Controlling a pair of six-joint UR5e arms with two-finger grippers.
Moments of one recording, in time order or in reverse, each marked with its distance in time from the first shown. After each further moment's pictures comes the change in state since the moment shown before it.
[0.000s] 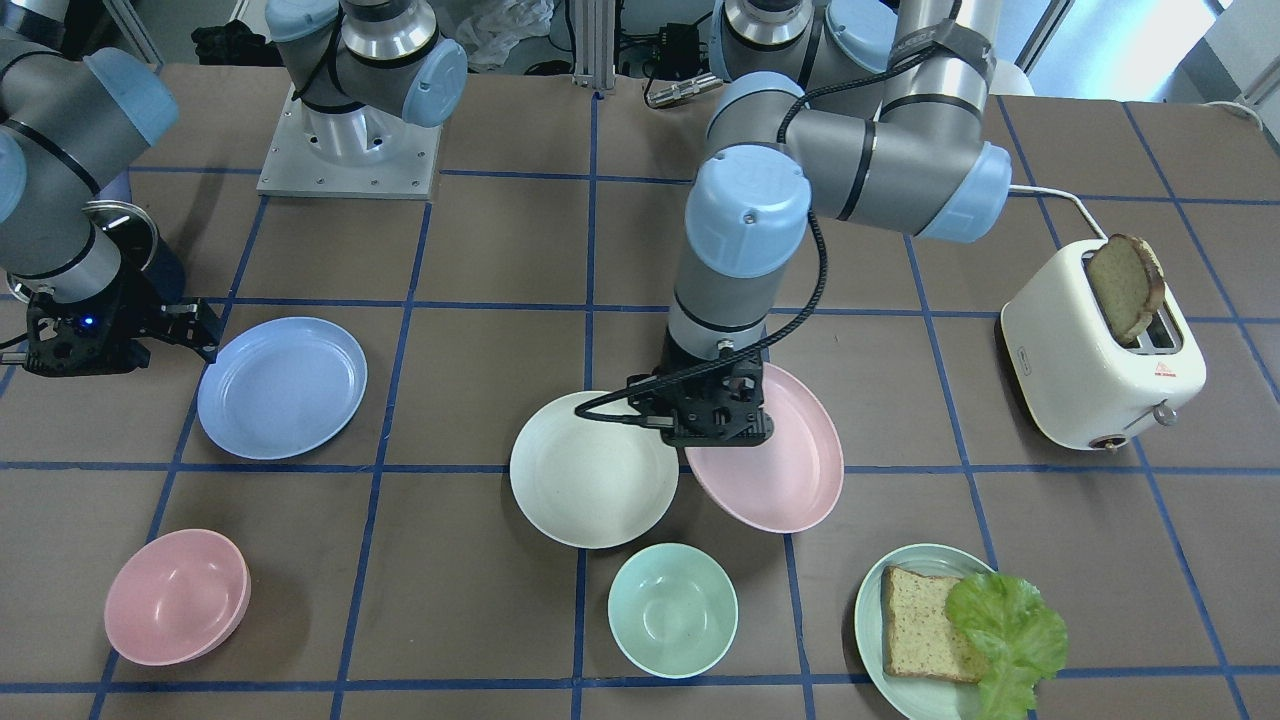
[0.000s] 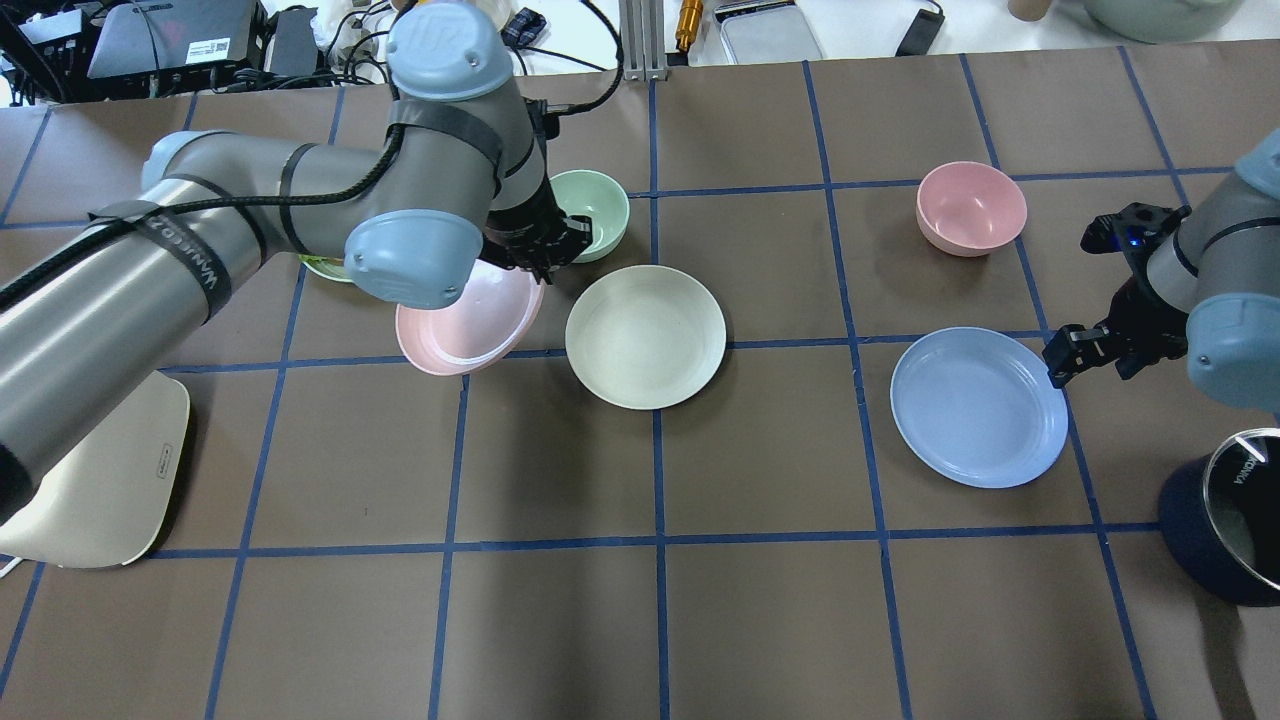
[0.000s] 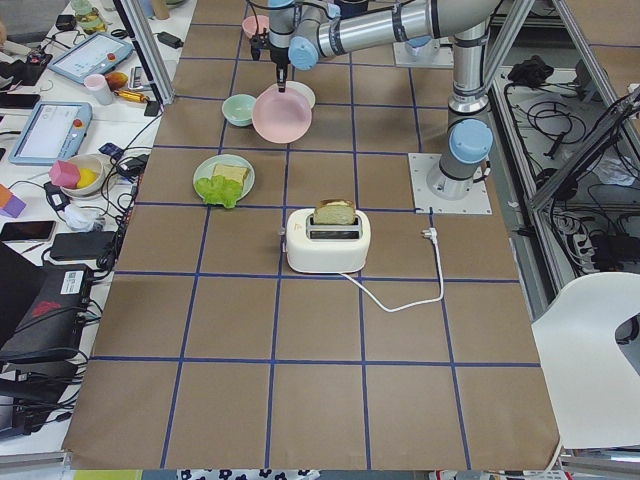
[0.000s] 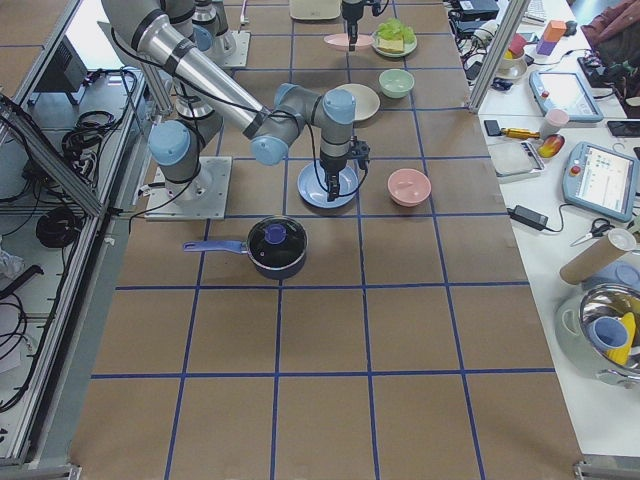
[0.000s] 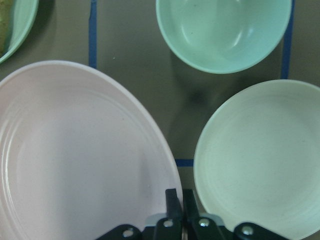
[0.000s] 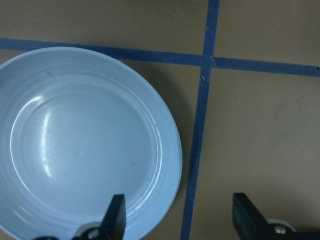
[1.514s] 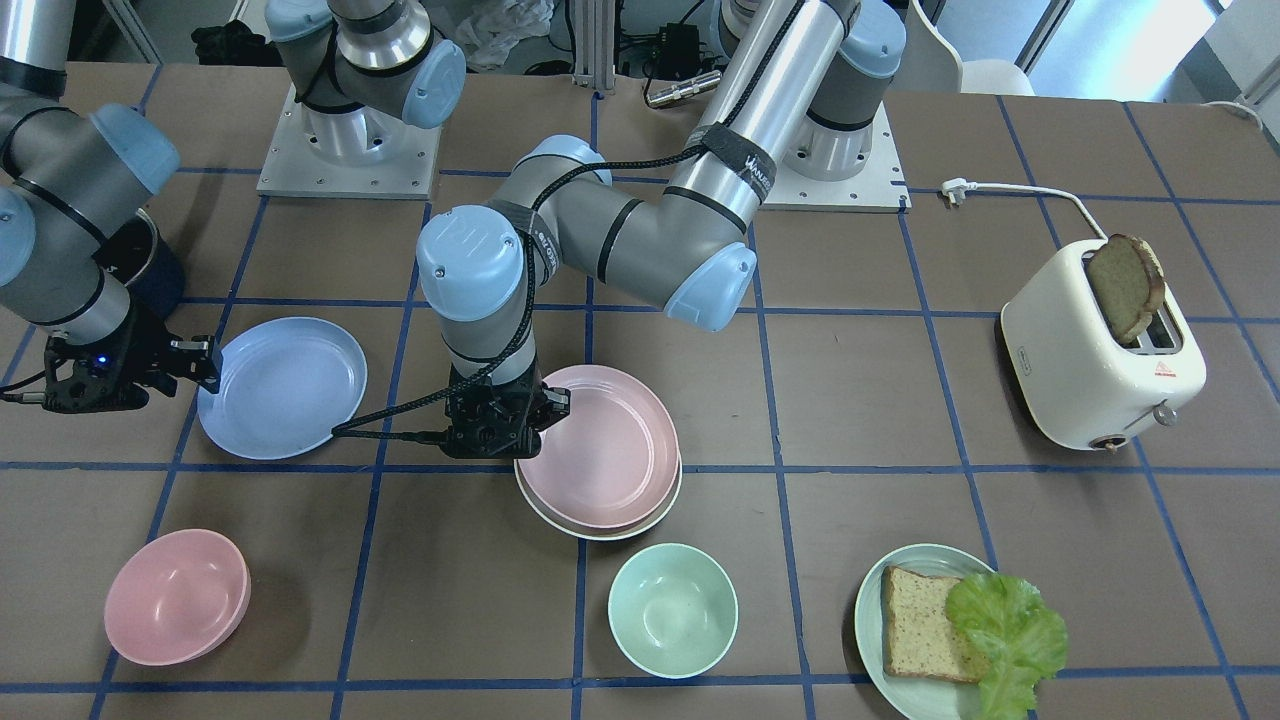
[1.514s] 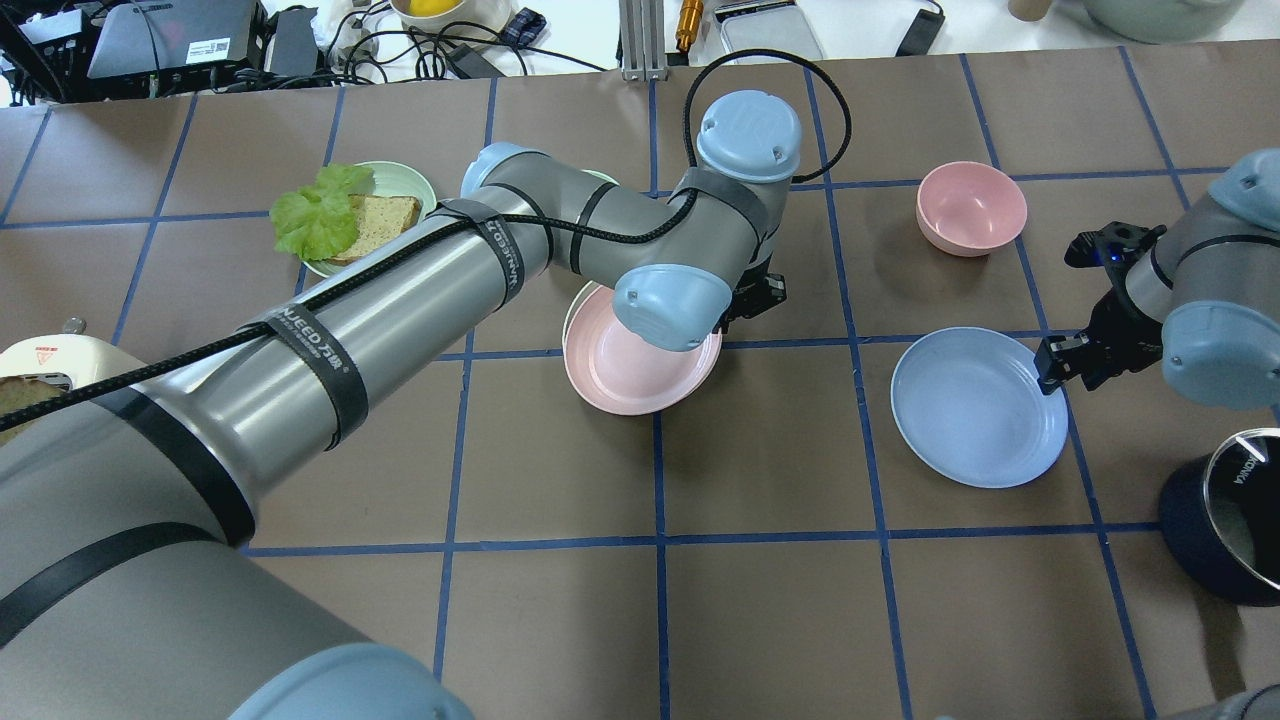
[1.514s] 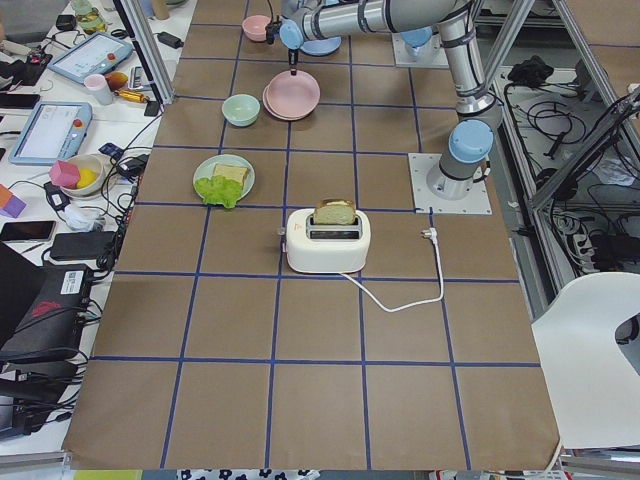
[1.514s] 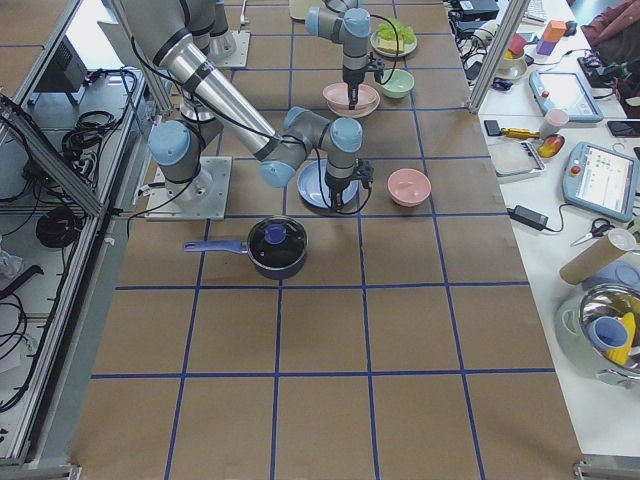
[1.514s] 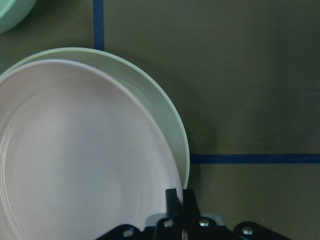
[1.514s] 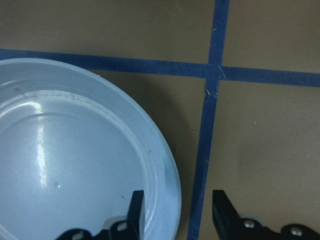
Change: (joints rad) left arm -0.257 -0.253 0.177 0.001 0.037 -0.230; right arm -0.010 0.113 0.001 -0.084 0.020 -0.001
